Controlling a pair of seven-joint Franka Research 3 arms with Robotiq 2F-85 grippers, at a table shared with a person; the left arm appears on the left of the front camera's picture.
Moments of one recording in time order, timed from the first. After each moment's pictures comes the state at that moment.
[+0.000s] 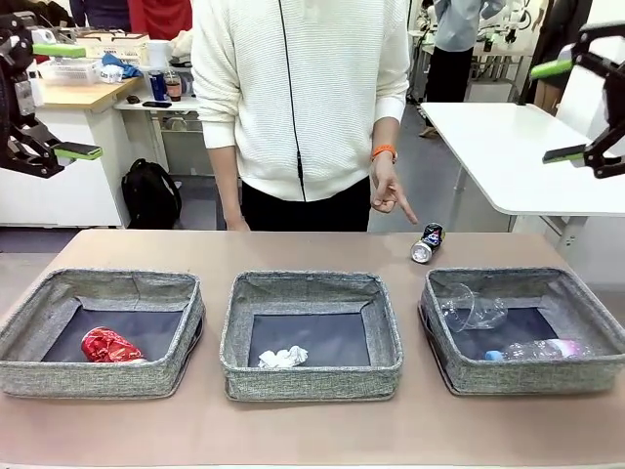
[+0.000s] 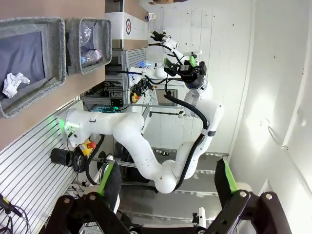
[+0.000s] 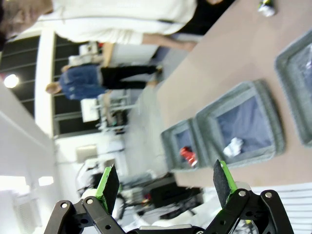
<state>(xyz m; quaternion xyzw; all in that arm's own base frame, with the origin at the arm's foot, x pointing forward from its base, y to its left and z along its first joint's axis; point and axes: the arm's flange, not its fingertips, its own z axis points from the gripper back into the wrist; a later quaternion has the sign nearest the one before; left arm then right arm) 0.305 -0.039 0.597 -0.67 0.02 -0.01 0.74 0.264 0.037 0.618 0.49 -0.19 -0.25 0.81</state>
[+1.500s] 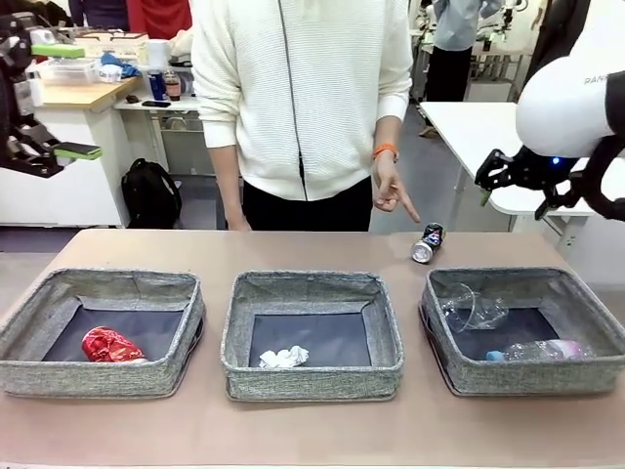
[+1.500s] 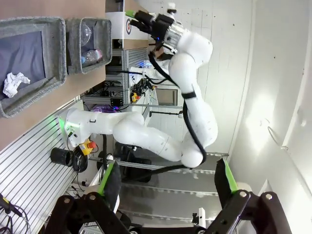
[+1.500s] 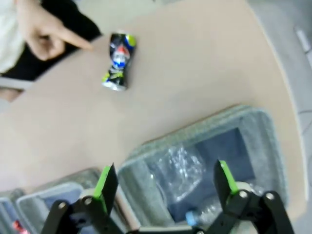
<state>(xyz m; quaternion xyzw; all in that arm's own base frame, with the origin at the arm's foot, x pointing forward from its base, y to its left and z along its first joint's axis) 0.306 -0.039 0.596 -0.67 0.02 -0.01 0.74 0.458 0.053 0.495 0.05 -0.17 -0.19 0.97</state>
